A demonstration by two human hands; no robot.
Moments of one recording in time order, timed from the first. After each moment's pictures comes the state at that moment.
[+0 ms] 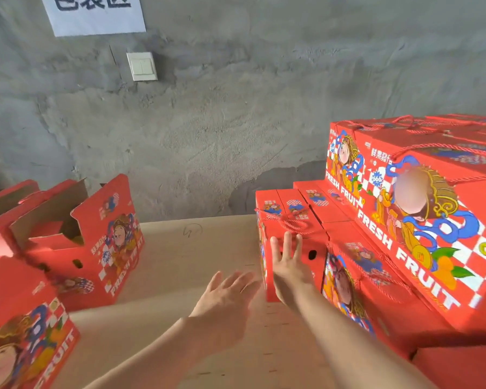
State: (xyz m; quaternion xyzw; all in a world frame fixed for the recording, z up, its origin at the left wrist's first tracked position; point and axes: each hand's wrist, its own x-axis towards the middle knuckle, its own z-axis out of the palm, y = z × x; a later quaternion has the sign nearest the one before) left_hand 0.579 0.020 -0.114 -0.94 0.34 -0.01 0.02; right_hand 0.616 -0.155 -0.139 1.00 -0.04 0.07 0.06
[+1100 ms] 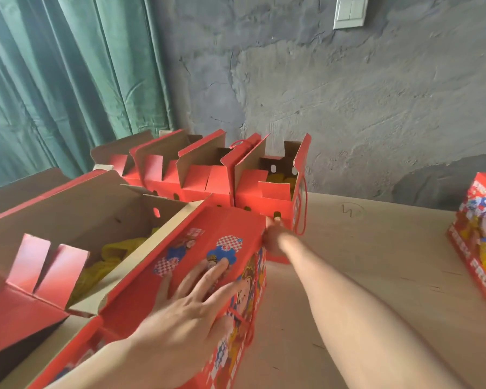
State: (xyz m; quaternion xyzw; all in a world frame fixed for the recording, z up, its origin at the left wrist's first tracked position) left_hand 0.510 0.410 -0.117 -1.00 0.08 0.02 -0.04; right_hand 0.769 0.276 -0.175 0.96 0.23 -0.06 -0.12
